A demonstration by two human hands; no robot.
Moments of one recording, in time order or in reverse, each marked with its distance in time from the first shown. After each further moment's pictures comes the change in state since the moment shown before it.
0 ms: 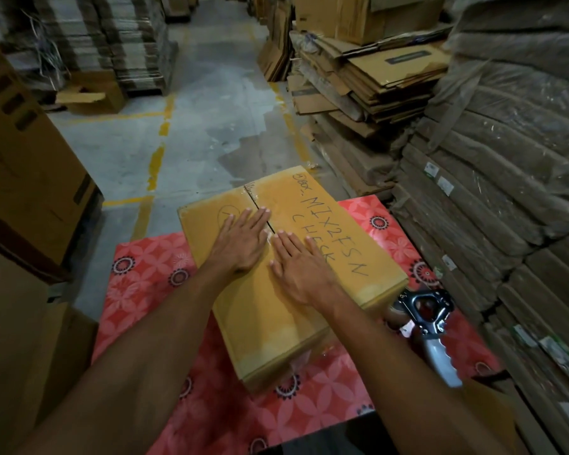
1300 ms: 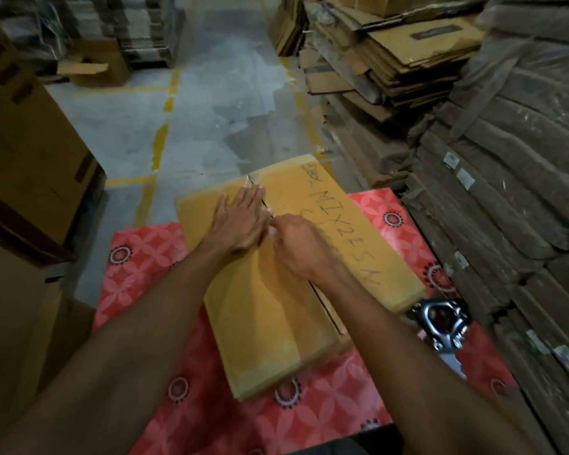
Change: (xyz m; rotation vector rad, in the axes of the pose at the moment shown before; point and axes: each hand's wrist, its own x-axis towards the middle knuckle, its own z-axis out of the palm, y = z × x) left_hand 0.044 -0.026 -0.011 -0.019 -0.028 -0.090; right_hand 0.068 0.004 -0.019 0.253 0.214 -0.090
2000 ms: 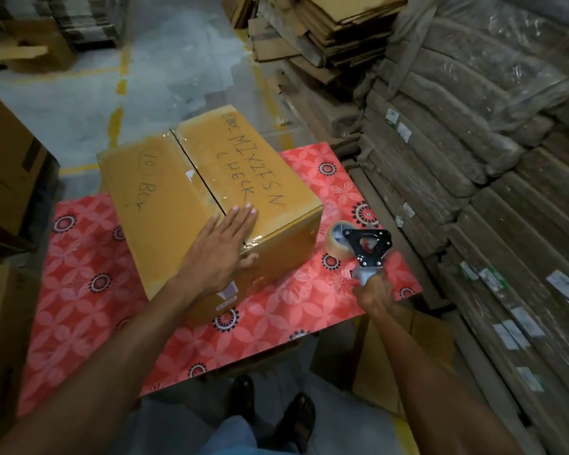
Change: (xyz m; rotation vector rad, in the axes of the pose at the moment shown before) left_hand -0.164 0.154 0.057 0.112 0.014 0.269; right_hand -0.316 0.194 0.020 0.312 0.025 1.170
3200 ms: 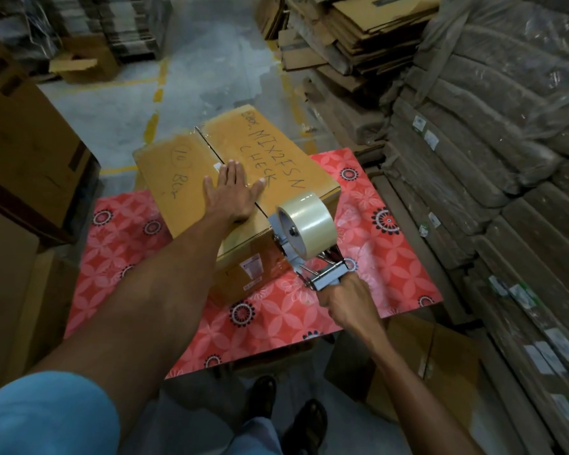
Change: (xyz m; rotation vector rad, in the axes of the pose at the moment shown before) left_hand 0.094 -0.043 -0.024 -0.156 -0.048 -0.520; right_hand -0.111 -0.070 -0.021 -0.061 -0.281 -0.556
